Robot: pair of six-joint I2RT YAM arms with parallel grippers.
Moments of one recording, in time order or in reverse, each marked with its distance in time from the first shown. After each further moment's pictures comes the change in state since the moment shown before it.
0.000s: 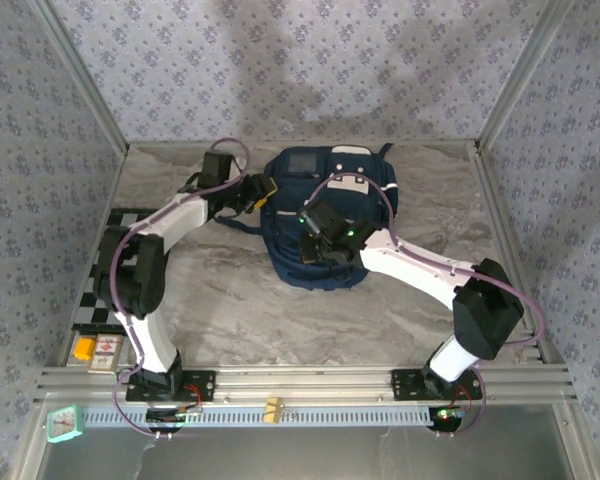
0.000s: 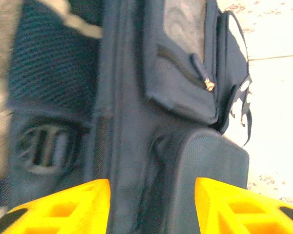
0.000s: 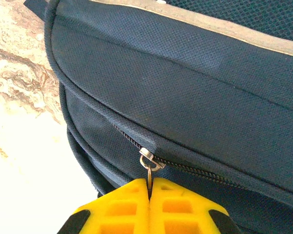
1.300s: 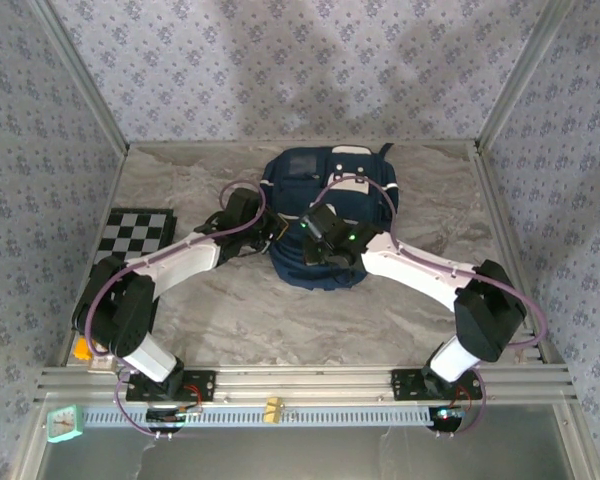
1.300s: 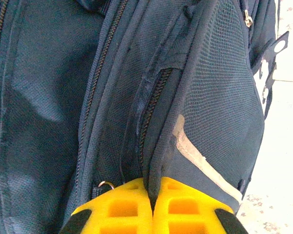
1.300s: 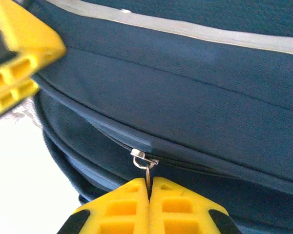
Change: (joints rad) left arm -0.255 -0.203 -0.277 0.095 -0.311 -0.402; right arm 0.000 -0.029 -0.058 -0.003 0.065 0.043
